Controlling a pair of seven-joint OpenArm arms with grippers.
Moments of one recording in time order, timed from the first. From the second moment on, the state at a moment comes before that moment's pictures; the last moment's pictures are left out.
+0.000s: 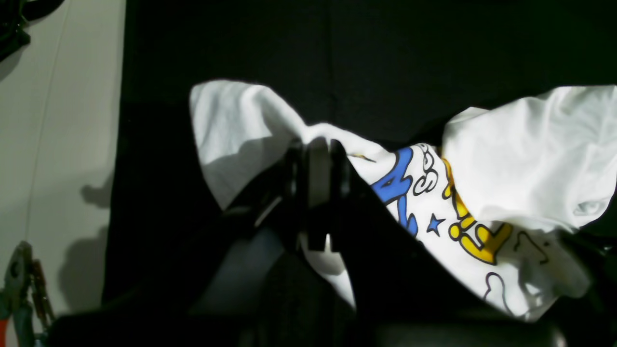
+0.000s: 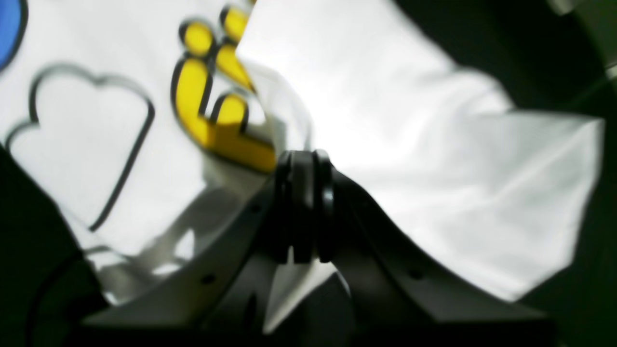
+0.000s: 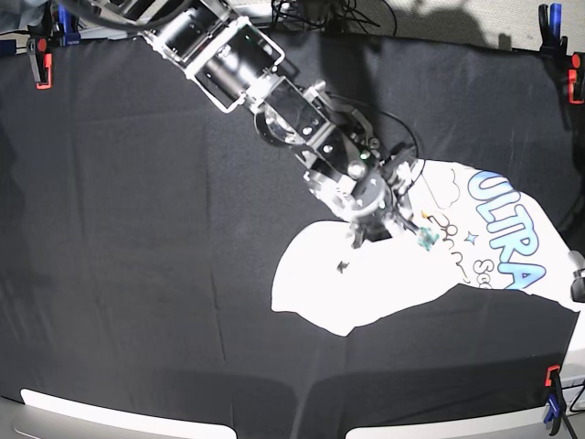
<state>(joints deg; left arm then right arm) -16.8 -38.6 -14.8 74.8 -47.8 -23.8 53.5 16.0 -8.3 -42.8 76.3 -17.0 8.5 -37.3</state>
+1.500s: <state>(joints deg) -16.6 -38.9 -21.1 74.9 -66.2 -34.4 64.4 36.6 -2.2 9.0 91.2 22.4 32.9 -48.8</state>
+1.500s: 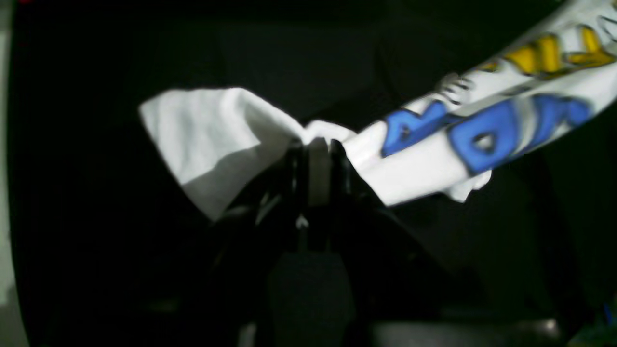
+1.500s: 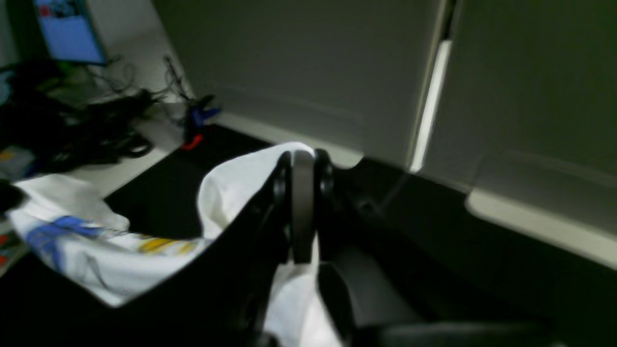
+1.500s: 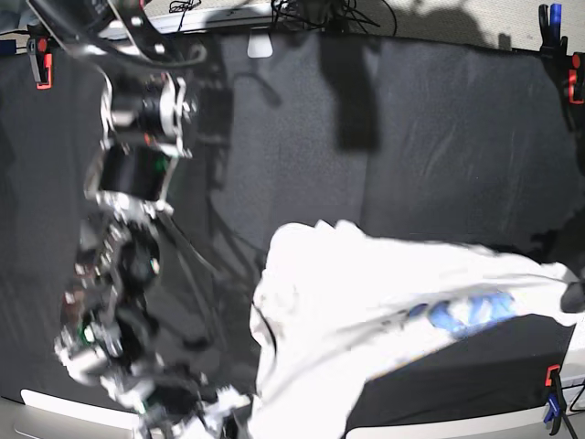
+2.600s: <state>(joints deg) 4.3 -5.0 -21.8 106.0 -85.1 -39.4 73.8 49.3 -9.0 7.9 63.5 20.0 34.9 -46.9</state>
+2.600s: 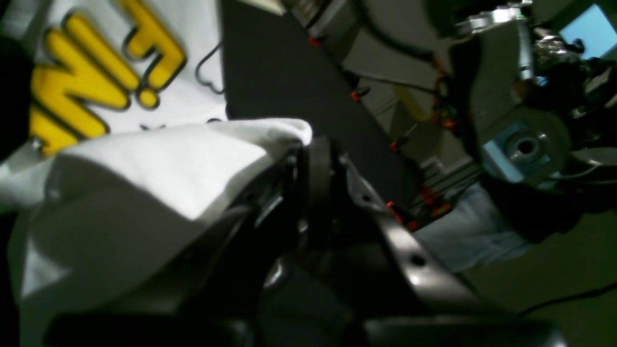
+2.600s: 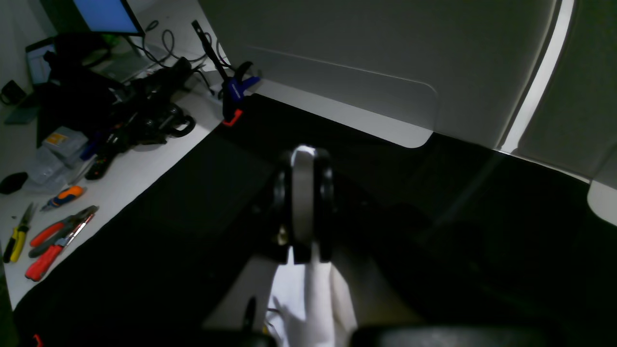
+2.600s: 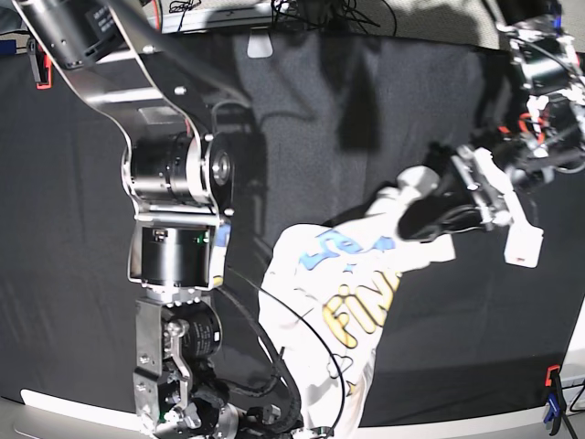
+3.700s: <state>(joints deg) 11.4 6.7 19.8 106.0 -77.3 -42.3 72.7 52.2 -9.0 8.0 63.5 12.6 32.2 -43.7</state>
